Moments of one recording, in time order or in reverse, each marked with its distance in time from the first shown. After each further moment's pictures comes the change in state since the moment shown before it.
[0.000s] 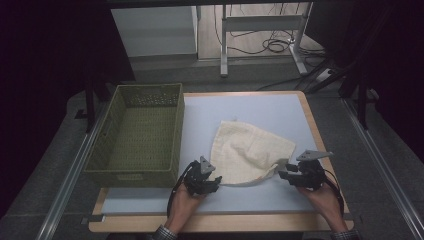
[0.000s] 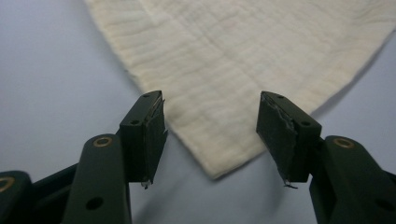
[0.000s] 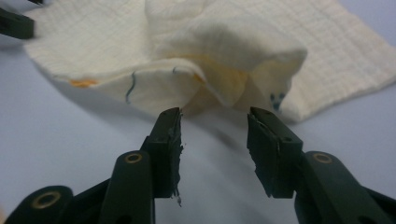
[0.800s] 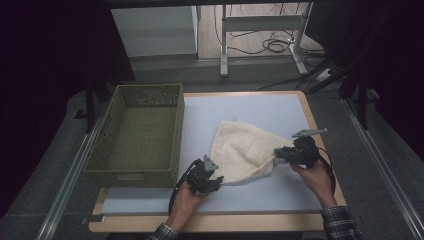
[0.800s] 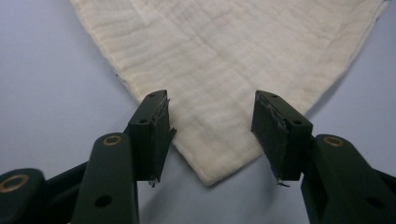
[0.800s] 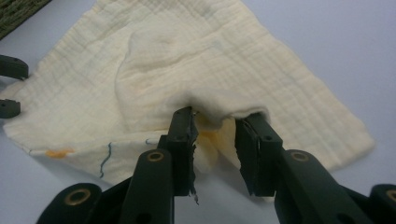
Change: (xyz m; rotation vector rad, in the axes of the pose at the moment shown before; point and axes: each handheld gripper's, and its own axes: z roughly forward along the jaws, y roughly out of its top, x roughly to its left) left arm -0.002 0.009 0.004 0.038 -0.023 0.019; right arm -0.022 0.054 0.013 -0.002 -0.004 0.093
